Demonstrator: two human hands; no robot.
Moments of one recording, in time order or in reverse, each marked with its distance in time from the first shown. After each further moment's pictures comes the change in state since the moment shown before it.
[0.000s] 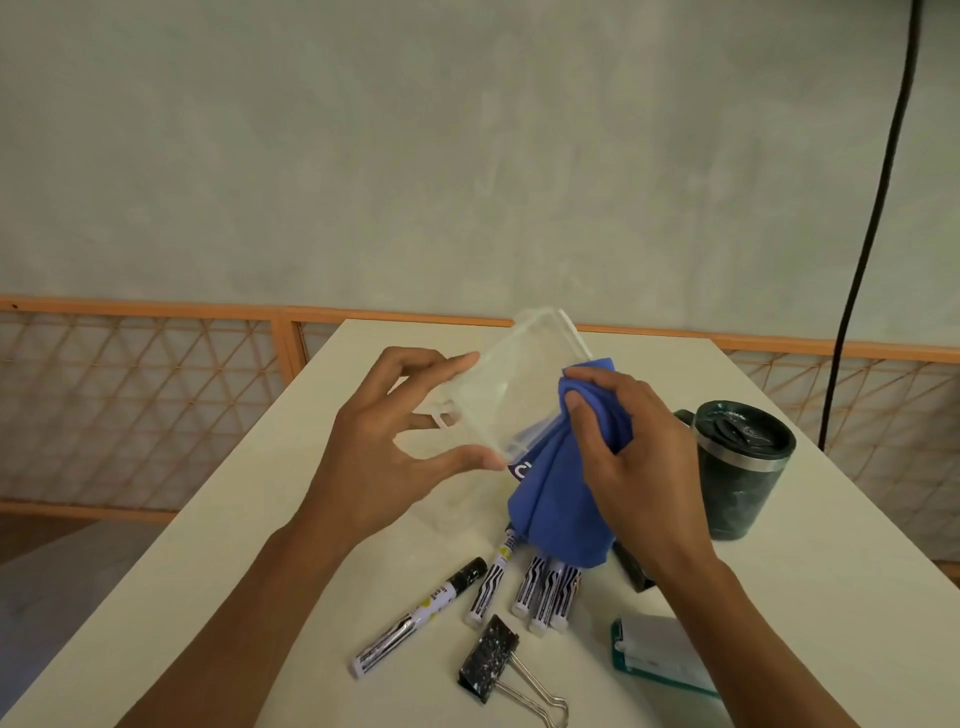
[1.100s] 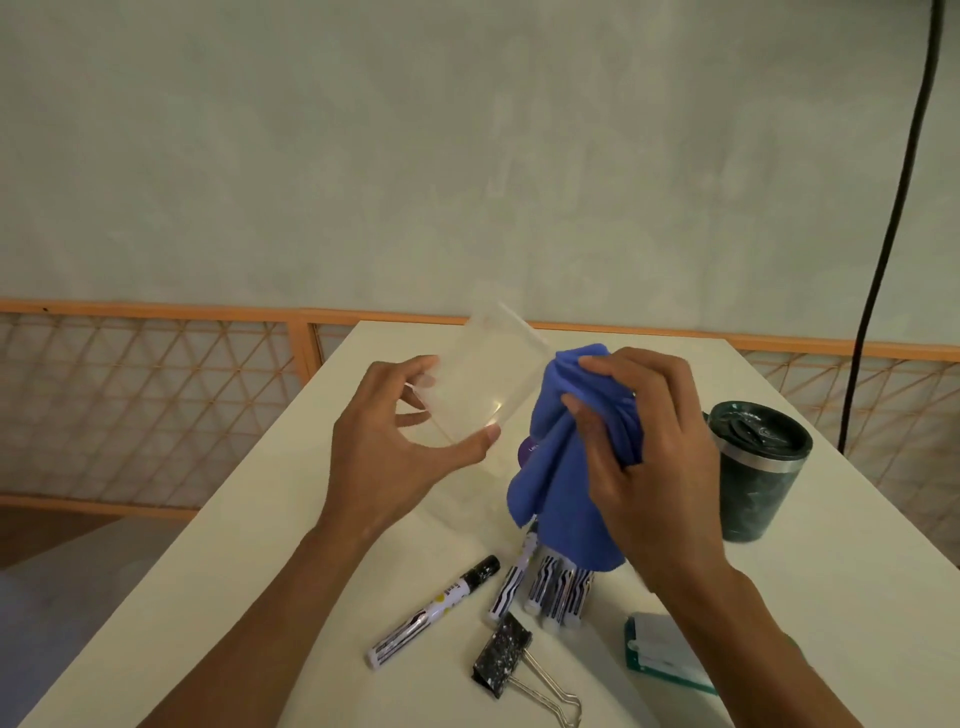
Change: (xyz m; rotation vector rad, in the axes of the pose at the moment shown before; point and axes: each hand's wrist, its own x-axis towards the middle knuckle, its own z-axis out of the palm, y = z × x) left_hand -0.004 -0.014 0.006 0.142 0.142 -0.302; right_hand -0.007 -0.029 -0.007 -0.099 0.115 -0.322
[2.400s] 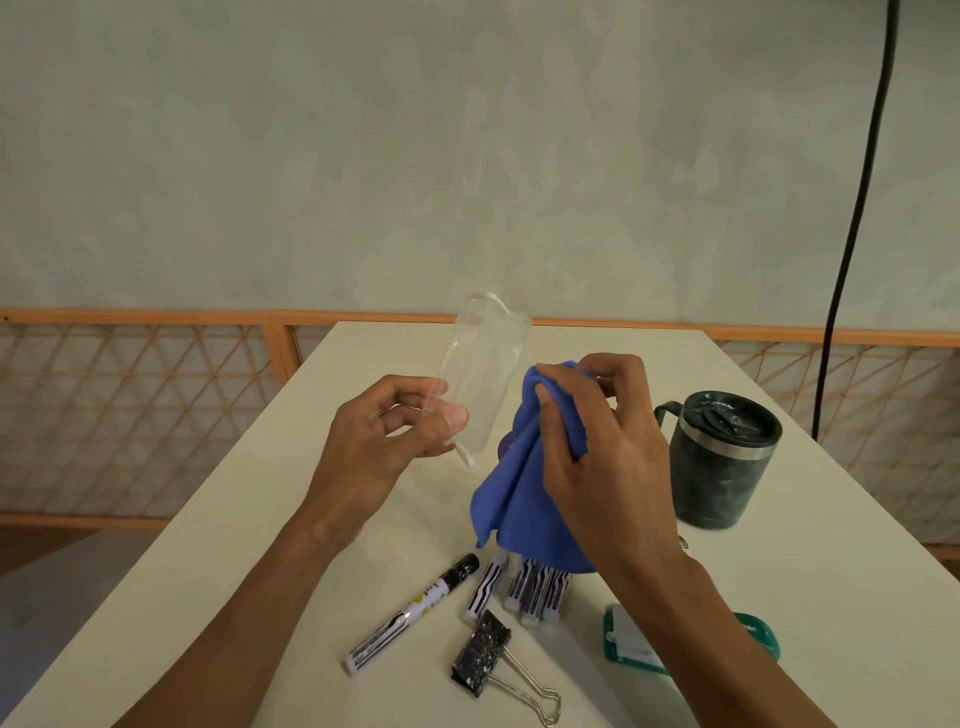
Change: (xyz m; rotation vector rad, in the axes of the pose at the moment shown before) left_hand 0.001 0.008 0.002 -0.572 -0.226 -0.287; right_hand -0.005 0.001 0.014 -0.120 -0.026 0.075
